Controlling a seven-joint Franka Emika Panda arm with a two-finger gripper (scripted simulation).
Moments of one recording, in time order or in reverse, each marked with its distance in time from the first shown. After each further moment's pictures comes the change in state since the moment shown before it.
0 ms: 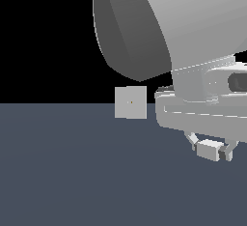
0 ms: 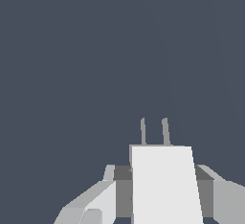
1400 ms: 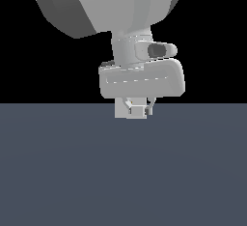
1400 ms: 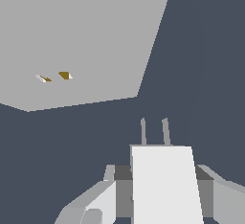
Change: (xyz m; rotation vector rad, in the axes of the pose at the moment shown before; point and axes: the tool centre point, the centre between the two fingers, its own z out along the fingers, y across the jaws) arm -0.030 -0.133 -0.081 0.134 0.006 -0.415
